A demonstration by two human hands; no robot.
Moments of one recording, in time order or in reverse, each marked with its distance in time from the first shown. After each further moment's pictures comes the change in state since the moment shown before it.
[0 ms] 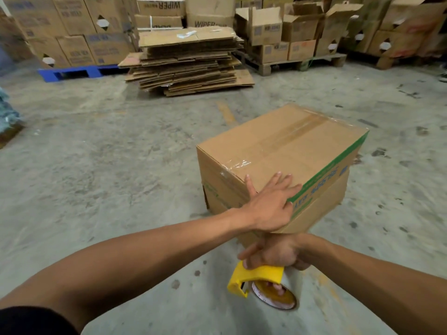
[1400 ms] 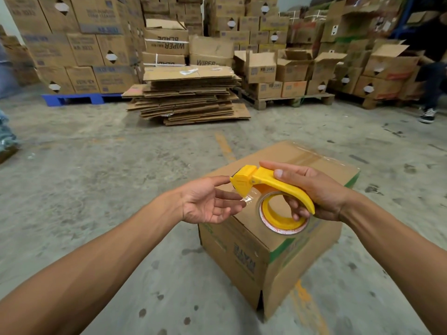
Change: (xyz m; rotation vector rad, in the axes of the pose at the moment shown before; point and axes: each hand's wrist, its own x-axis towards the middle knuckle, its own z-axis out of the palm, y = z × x) left_hand -0.014 -0.082 -0.129 -1.542 -0.220 -0.655; right_hand -0.085 -0.078 -0.144 0.656 0.240 -0.560
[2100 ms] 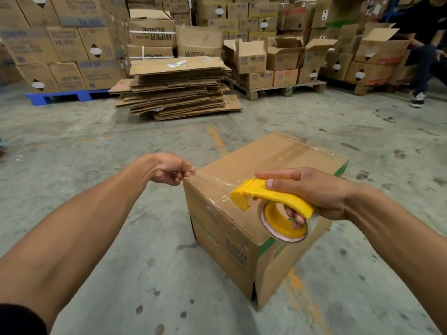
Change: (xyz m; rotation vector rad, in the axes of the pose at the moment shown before) left_hand 0.038 0.074 -0.068 0.593 0.354 0.093; right_hand -0.019 -0.007 -0.006 -0.091 0.048 0.186
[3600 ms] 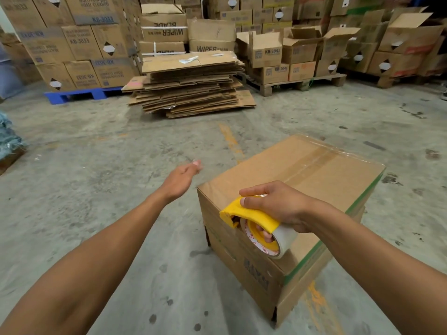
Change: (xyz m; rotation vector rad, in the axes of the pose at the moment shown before) left_hand 0.058 -0.061 -0.015 0.135 0.326 0.479; right_hand 0.083 0.008 0.047 -0.044 0.085 0.100
